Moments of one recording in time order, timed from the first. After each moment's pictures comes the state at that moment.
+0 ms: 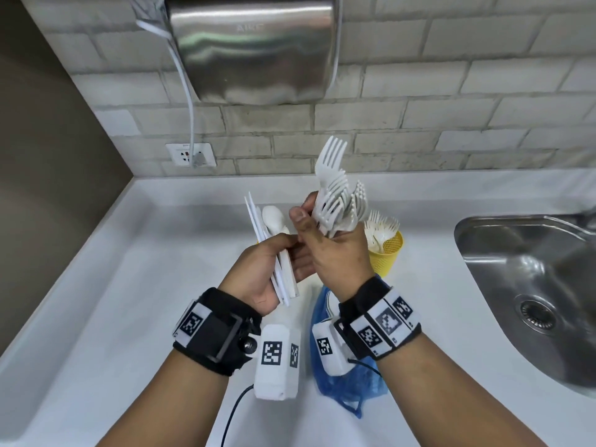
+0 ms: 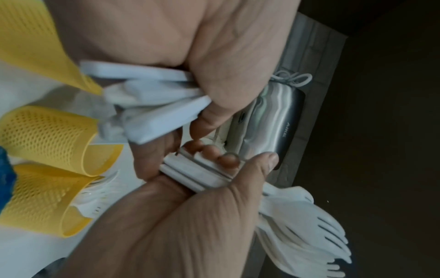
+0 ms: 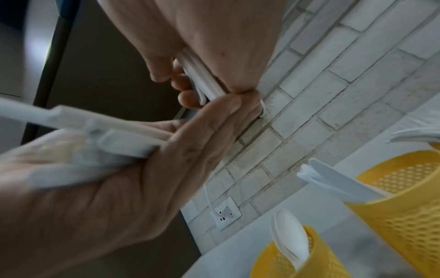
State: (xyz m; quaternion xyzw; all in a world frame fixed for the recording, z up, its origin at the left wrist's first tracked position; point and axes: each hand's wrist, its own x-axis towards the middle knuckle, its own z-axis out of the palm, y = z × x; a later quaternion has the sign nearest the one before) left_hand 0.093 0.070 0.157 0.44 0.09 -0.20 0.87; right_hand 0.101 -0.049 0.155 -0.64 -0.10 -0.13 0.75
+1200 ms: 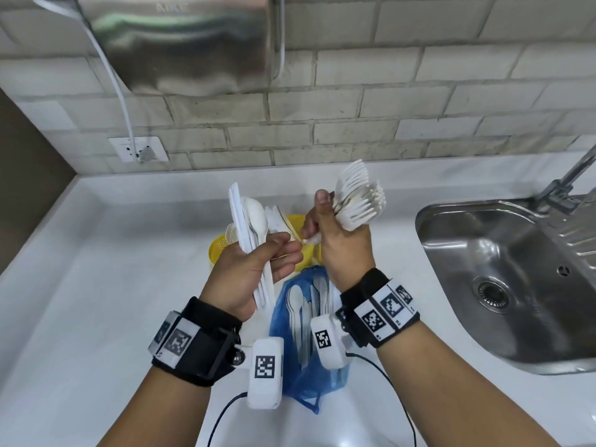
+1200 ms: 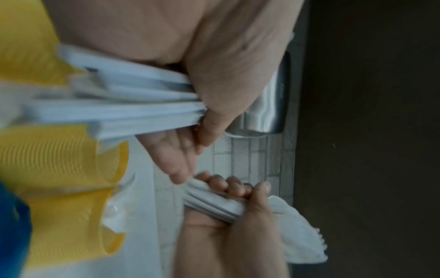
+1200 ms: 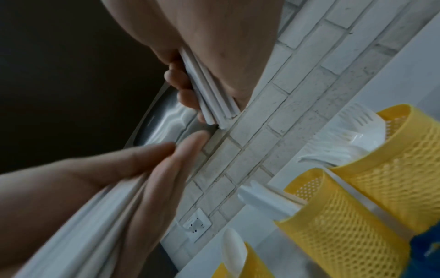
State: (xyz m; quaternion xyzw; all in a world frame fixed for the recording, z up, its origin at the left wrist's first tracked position) left_hand 0.098 0.021 0.142 0.56 0.13 -0.13 0.81; right_hand 0.119 -0.122 0.139 -0.64 -0.01 -0.17 0.75
